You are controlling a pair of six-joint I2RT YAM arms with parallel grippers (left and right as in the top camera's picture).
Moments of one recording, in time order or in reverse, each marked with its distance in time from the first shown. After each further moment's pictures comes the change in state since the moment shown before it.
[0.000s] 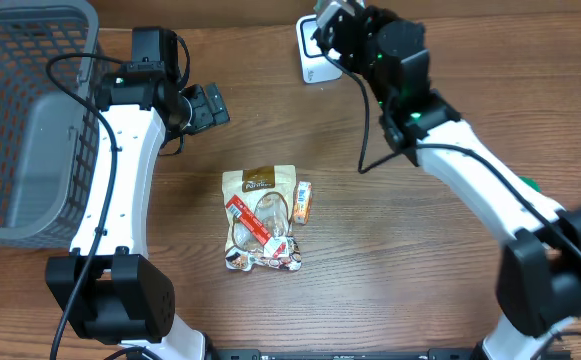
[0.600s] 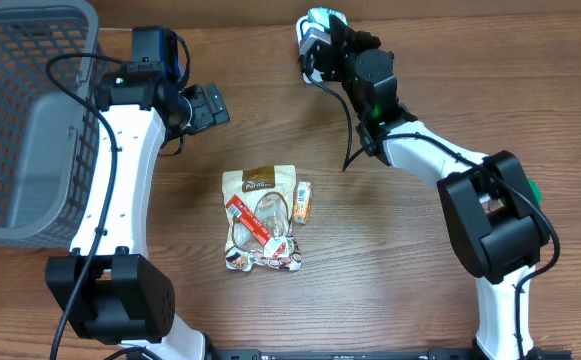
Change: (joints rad) left arm 0.000 0.000 0.000 0.000 0.000 0.000; right arm 0.000 0.296 0.000 0.394 0.006 -0.158
